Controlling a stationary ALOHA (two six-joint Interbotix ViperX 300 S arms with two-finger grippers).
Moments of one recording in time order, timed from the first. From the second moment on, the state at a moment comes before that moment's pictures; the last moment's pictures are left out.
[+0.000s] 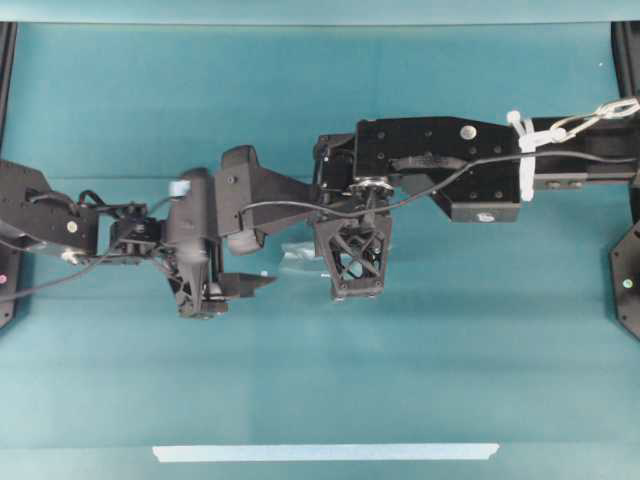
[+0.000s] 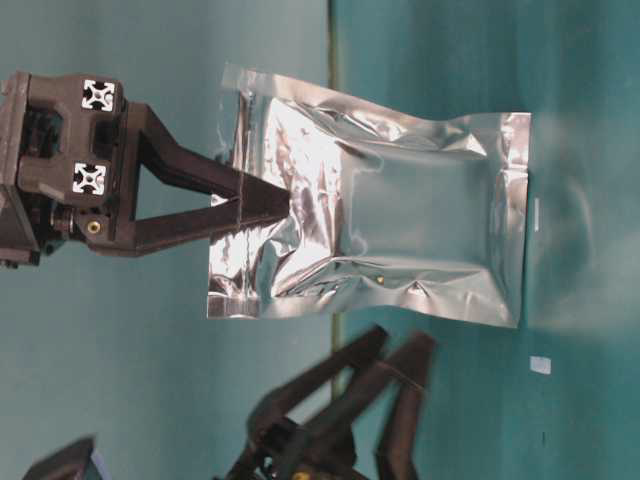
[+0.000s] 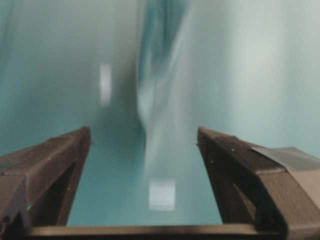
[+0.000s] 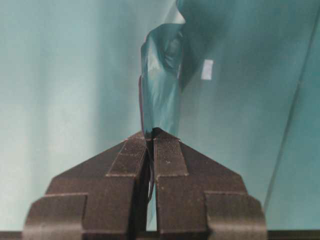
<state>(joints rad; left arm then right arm) 0.05 0.00 0.94 0.02 -0.55 -0.01 -0.05 0.23 -0.06 0.04 1.23 -0.18</state>
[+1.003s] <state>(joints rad) 0.07 0.30 0.85 0.02 -0.90 -0.02 -0.05 0.23 -0.04 0.04 1.21 -0.16</state>
